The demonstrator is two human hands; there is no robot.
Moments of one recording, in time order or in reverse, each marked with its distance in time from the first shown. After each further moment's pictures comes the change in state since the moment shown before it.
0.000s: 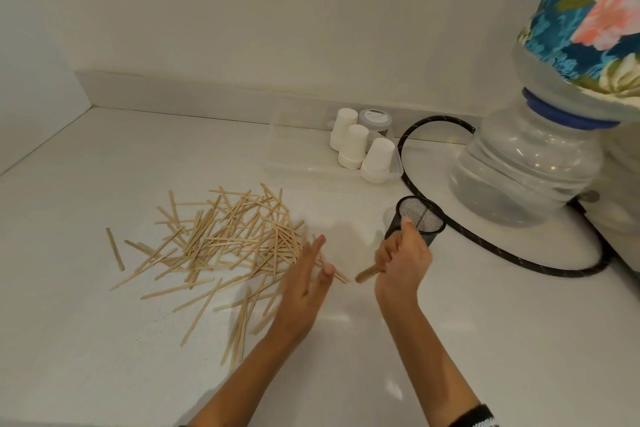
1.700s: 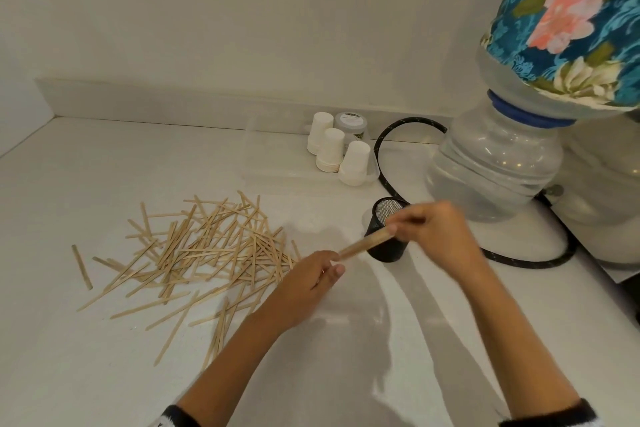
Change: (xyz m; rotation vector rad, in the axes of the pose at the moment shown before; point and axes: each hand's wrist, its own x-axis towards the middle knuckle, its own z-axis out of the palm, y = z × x) left_hand 0.036 0.015 0.008 0.299 -0.324 0.158; right_hand 0.031 -0.113 -0.019 -1.302 -0.465 -0.285
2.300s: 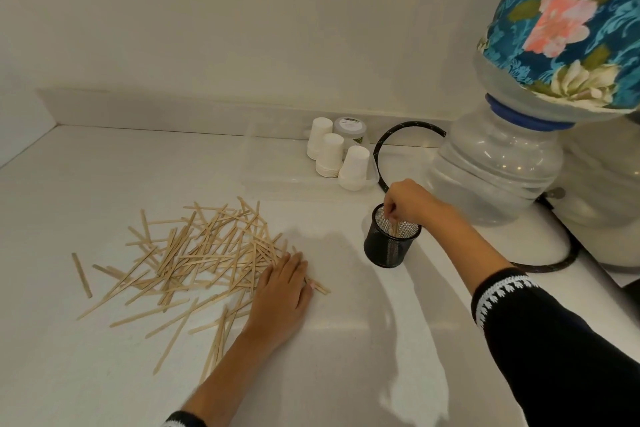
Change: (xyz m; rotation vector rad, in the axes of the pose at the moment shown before) left_hand -0.009 -0.064 0.018 0.641 0.187 -0.076; right_hand 0.098 0.007 0.010 -0.837 -0.427 -0.032
